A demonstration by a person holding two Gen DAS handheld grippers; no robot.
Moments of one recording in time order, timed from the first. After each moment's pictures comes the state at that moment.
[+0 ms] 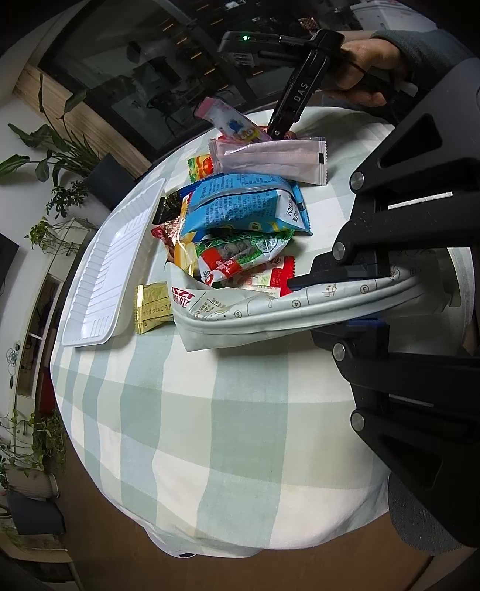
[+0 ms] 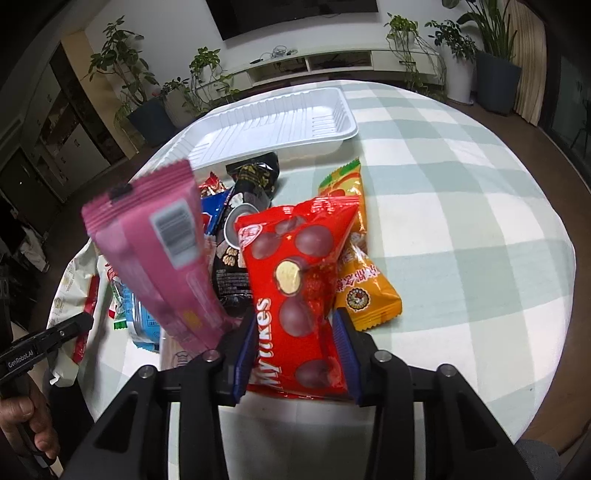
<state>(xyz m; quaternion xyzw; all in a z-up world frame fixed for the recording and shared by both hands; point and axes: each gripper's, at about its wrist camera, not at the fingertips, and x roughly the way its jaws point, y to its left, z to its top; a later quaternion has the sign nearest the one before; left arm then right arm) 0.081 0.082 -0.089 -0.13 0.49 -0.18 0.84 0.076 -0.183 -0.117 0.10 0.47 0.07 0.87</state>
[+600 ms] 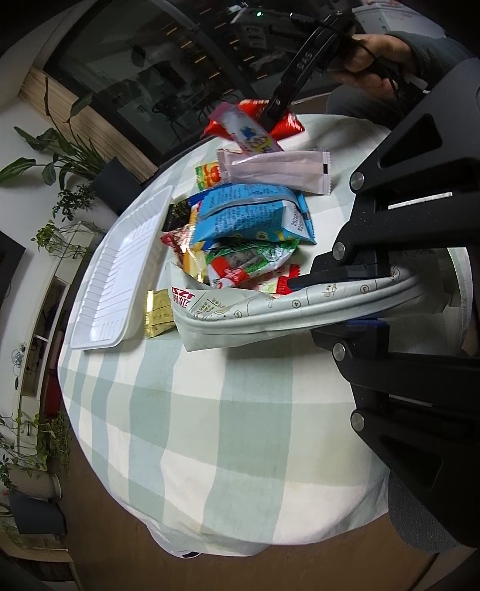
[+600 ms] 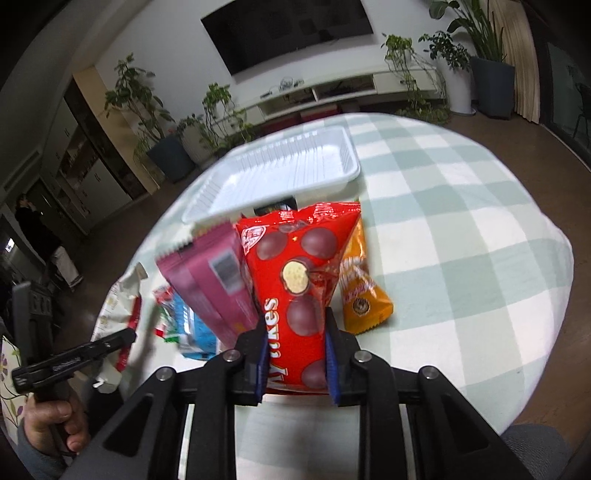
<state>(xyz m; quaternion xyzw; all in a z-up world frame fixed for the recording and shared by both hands) 0.080 0.090 -0.078 -0.14 0.48 -0.19 0.85 0.039 -0.200 -0.070 0.16 0.41 0.09 0.89</state>
